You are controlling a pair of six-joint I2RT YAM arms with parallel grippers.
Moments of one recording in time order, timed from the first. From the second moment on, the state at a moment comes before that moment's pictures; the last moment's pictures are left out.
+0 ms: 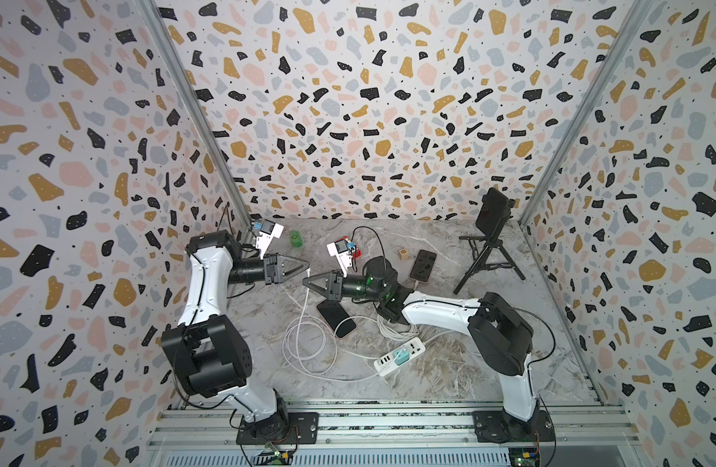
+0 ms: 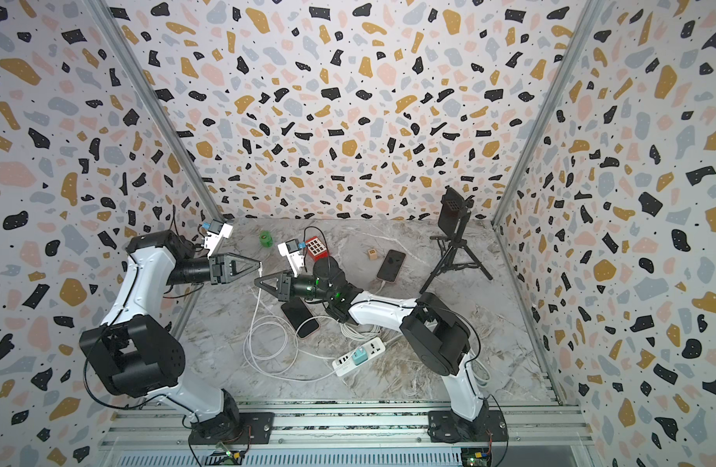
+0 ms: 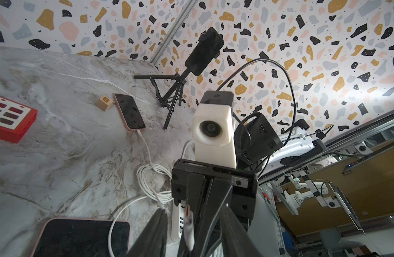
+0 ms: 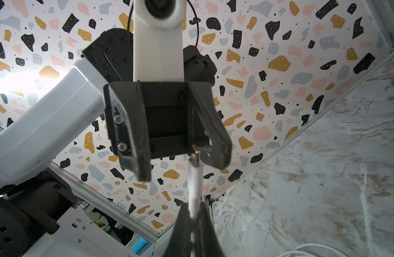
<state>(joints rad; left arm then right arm) 0.31 1.63 1.53 -1.70 1.39 1.03 0.98 2.01 1.40 0.74 -0.57 0.87</state>
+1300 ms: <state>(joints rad) 0.31 1.63 1.53 -1.70 1.37 1.04 0.98 2.01 1.43 0.67 -0.59 0.84</state>
